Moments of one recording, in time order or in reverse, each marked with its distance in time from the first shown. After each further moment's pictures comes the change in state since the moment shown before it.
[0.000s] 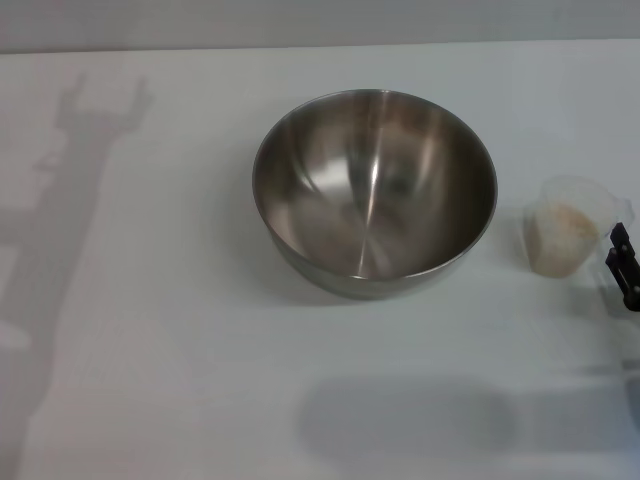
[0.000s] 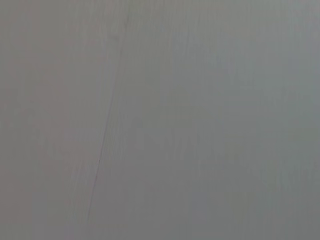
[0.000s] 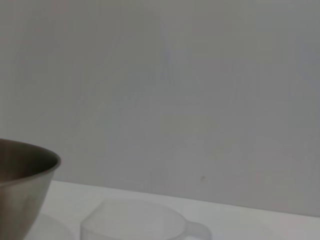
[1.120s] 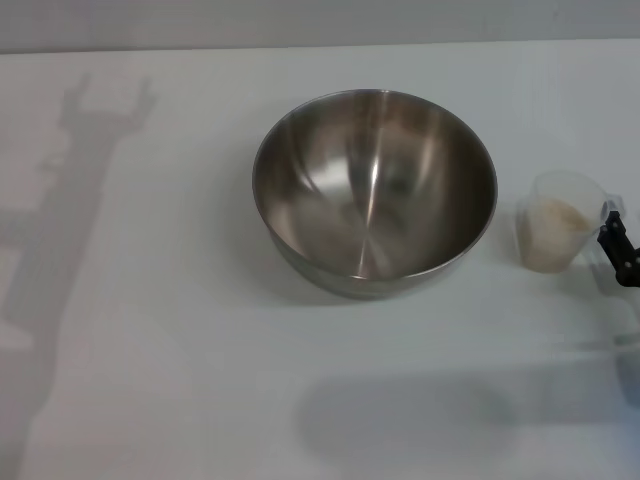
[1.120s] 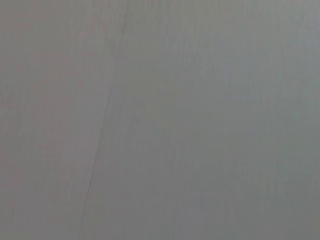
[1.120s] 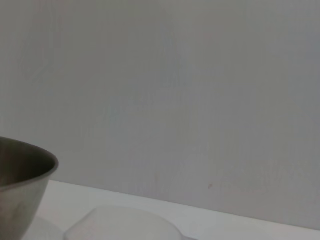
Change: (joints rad) left arm 0.008 -0.004 0.008 -0.020 0.000 0.006 -0.003; right arm 0.071 0.001 0.010 -0.047 0.002 0.035 0.005
